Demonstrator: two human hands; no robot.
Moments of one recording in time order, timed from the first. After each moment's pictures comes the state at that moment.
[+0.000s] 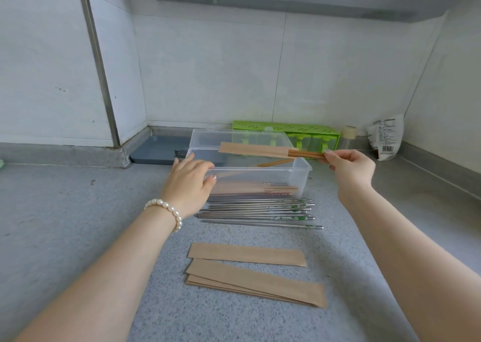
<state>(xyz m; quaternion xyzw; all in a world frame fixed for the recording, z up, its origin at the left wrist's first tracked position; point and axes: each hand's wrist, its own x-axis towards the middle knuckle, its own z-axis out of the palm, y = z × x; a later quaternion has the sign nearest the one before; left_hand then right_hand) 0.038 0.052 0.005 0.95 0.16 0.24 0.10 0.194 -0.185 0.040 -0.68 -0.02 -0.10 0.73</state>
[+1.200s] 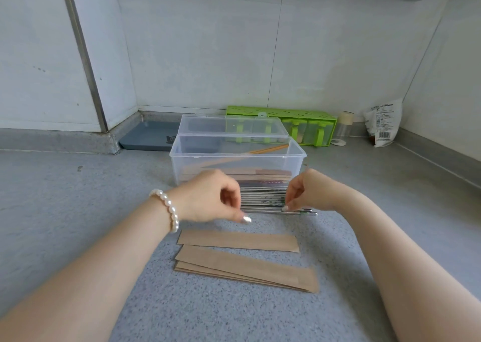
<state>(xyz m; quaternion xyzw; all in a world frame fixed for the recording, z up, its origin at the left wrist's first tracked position) 0.019 -0.003 0.023 0.96 -0.02 0.03 0.28 0.164 -0.187 0.020 -0.90 -0.36 0.15 0.21</state>
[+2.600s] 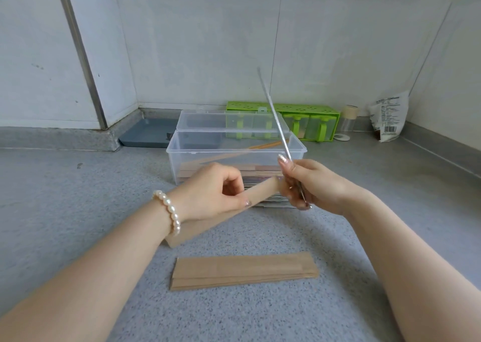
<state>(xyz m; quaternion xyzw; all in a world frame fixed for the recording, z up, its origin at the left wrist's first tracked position) 0.020 -0.016 0.019 0.94 0.01 0.12 0.31 0.150 -0.189 0.021 -0.72 -0.36 0.30 0.51</state>
